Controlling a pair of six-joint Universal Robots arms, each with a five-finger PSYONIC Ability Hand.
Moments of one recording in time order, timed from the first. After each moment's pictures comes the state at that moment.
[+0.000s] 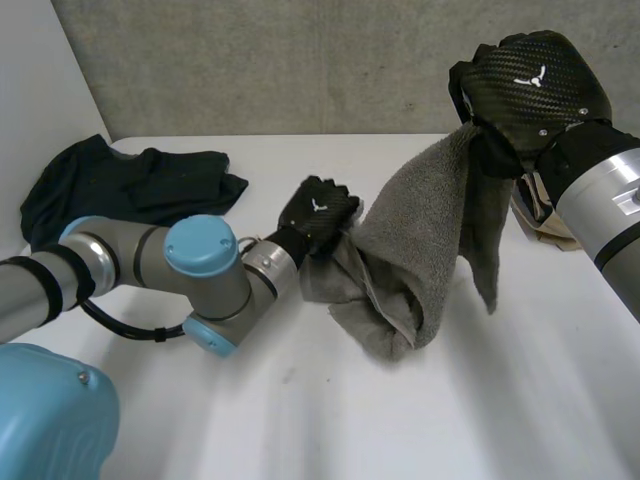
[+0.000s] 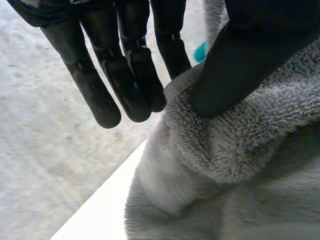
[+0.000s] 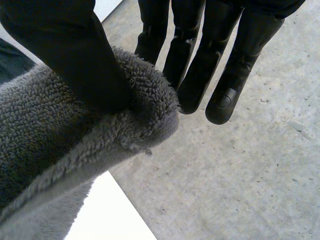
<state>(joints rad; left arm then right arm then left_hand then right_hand) 4.14 -2.53 -1.05 3.66 -1.25 3.50 1.96 -1.59 1.58 -0.16 1.34 2.72 1.13 1.19 1.19 1.20 0.97 0.98 1.17 1.19 1.19 0.97</state>
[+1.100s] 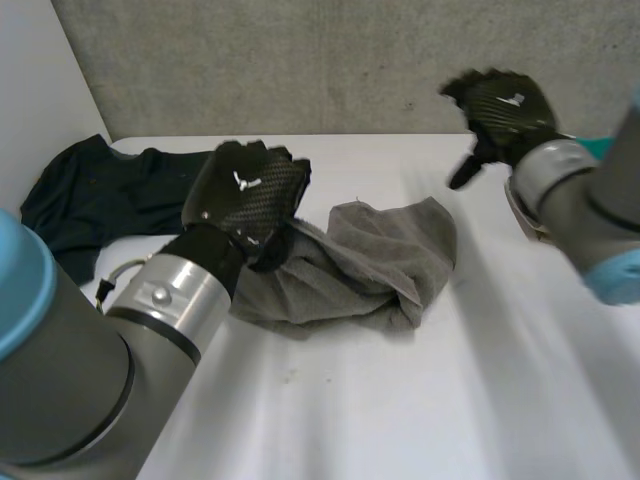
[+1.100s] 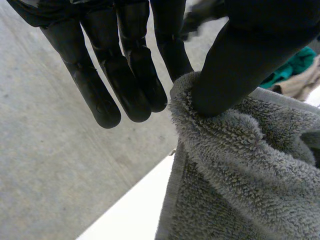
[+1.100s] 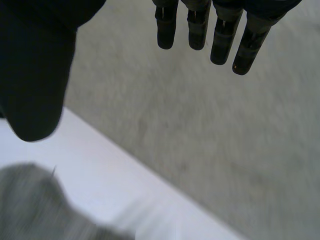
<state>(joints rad) 4.00 -1.68 -1.64 3.38 -1.64 3.44 1.90 -1.15 1.23 -0.10 1.42 2.95 1.13 1.20 1.19 1.20 0.97 0.20 0.22 0.21 0.23 0.06</state>
